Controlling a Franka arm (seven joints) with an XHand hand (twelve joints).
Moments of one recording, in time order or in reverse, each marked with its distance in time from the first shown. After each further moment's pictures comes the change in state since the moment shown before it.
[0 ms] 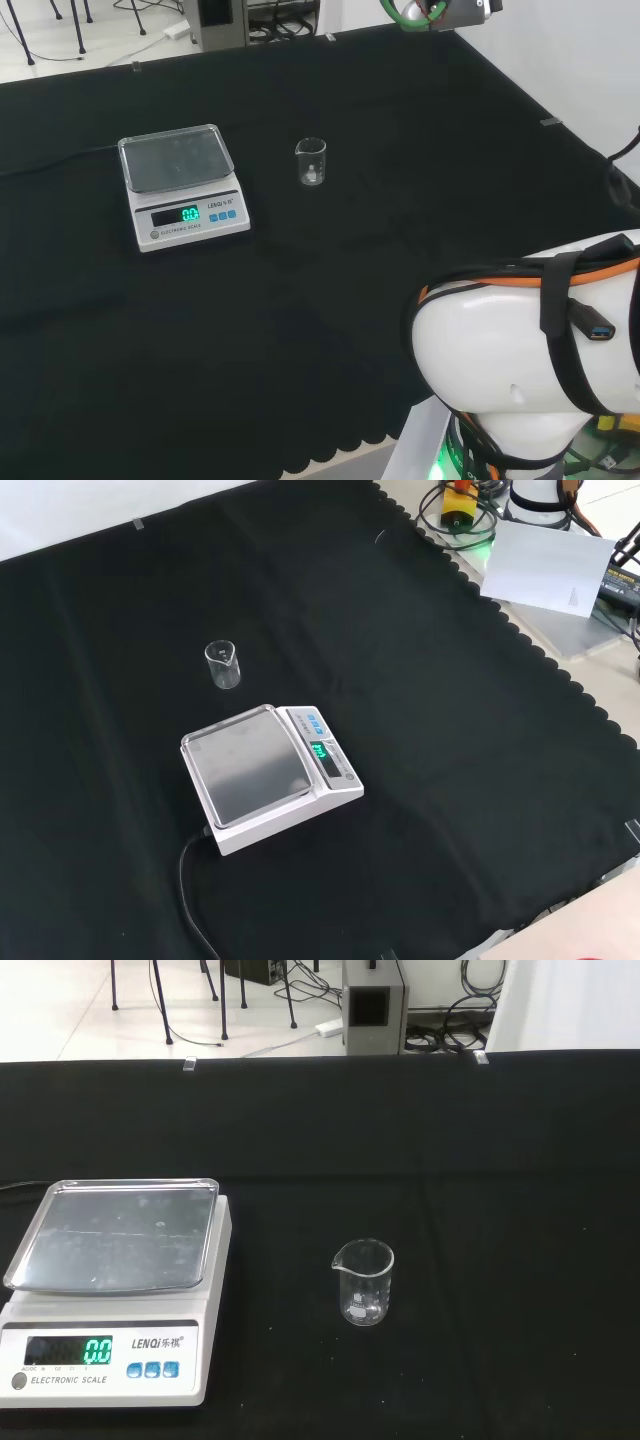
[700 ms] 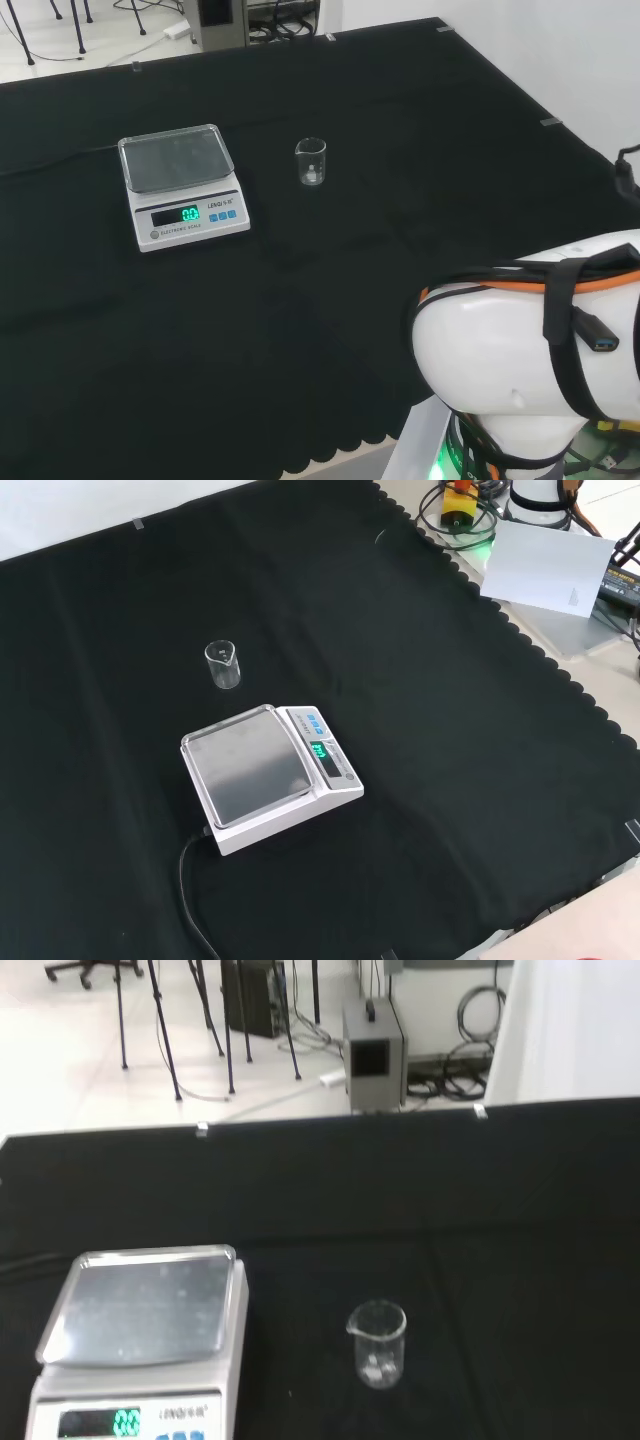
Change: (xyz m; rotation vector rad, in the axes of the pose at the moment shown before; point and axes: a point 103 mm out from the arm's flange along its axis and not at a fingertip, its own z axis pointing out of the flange) arm 0.000 -0.013 -0.046 -0.081 0.049 0.011
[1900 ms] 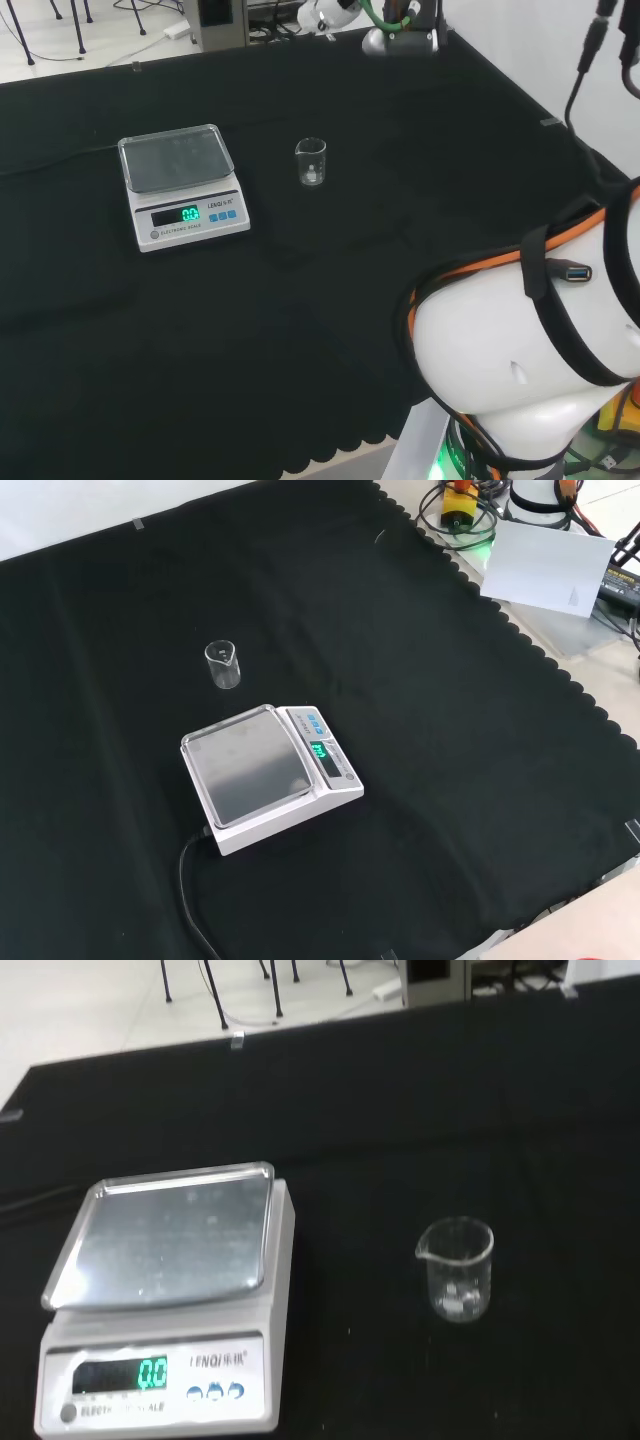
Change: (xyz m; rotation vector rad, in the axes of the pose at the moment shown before) arm 0.003 0.086 0.128 0.139 0.103 -0.036
